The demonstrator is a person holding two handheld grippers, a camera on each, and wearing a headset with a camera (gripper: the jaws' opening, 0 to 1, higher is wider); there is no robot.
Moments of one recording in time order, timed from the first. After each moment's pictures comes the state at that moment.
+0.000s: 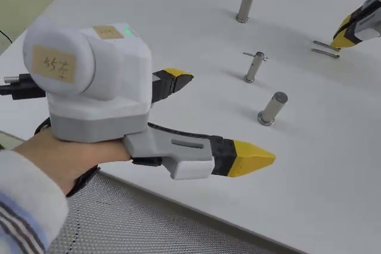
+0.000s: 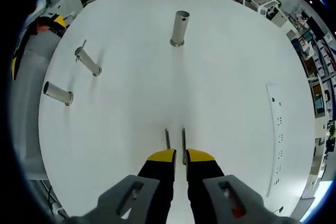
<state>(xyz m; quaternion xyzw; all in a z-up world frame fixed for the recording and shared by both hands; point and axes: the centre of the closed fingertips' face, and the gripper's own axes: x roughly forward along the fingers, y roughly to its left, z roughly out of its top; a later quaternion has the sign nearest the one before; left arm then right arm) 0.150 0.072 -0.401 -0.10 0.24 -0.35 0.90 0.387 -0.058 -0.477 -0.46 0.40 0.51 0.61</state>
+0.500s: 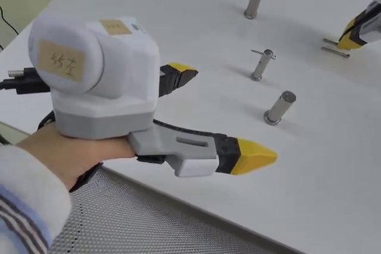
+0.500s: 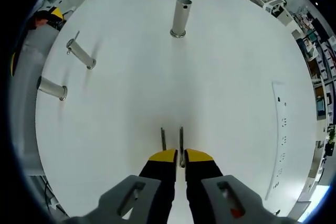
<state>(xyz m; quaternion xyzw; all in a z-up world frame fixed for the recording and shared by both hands) 0.156 0.075 -0.403 -0.08 0.24 -0.35 0.90 0.397 -0.065 -0.488 -0.48 0.41 0.50 0.59</state>
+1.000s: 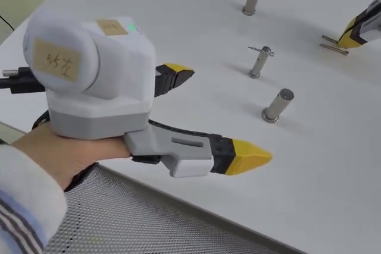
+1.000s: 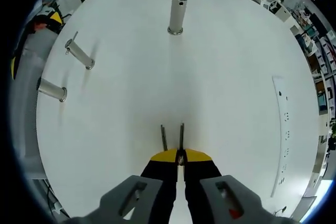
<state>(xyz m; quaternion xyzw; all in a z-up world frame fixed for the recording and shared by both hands) 0.153 0.074 -0.408 -0.08 0.25 -0.35 0.90 0.404 -0.067 -0.494 -0.46 0.43 0.50 0.60</state>
